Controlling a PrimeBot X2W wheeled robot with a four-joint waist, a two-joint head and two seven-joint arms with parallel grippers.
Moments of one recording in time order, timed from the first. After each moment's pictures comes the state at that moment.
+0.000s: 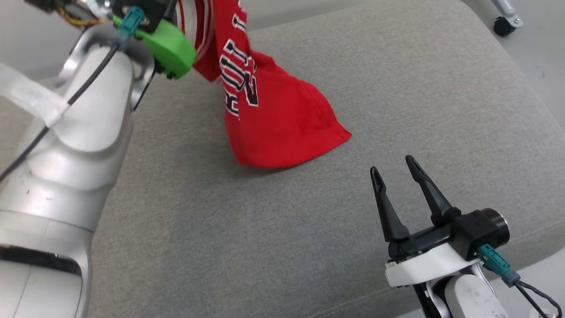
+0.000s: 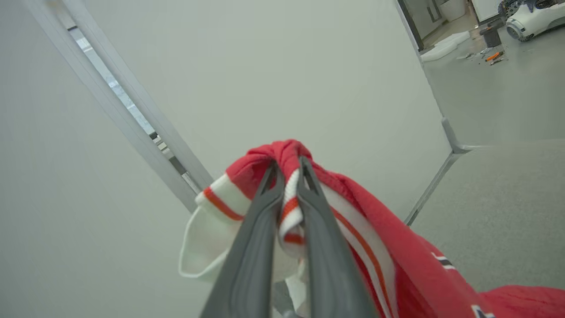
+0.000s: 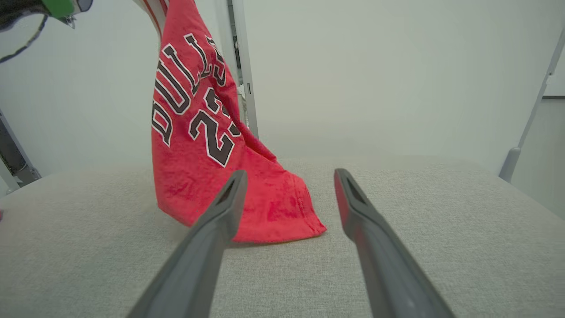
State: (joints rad) left arm -1.14 0.21 -0.53 0.76 -0.05 -0.12 -0.26; right arm -0.08 -0.06 0.21 0.00 0.11 0.13 -0.26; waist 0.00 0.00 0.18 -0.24
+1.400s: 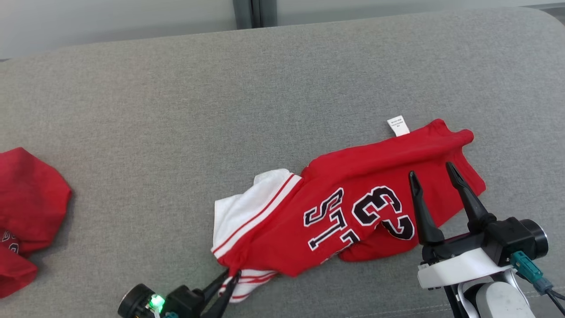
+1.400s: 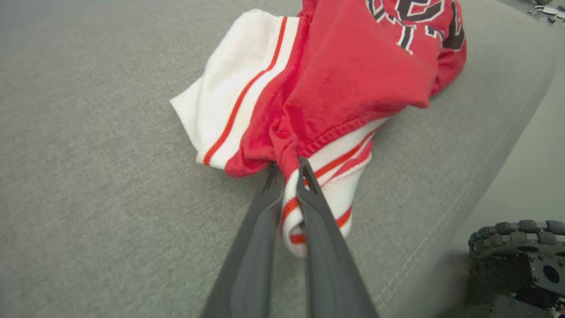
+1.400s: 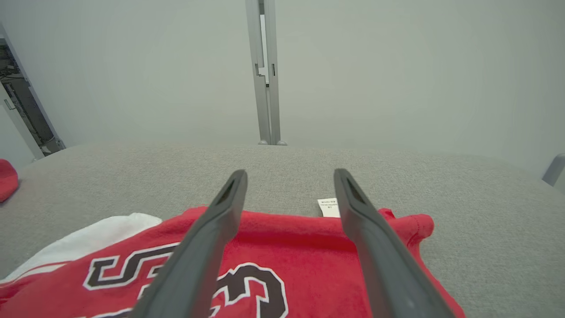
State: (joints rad) left arm -0.10 0.43 -0.71 0.21 -0.38 -0.08 -0.25; right arm -0.02 -0.09 0.09 -0.03 0.10 0.13 -0.26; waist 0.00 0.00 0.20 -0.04
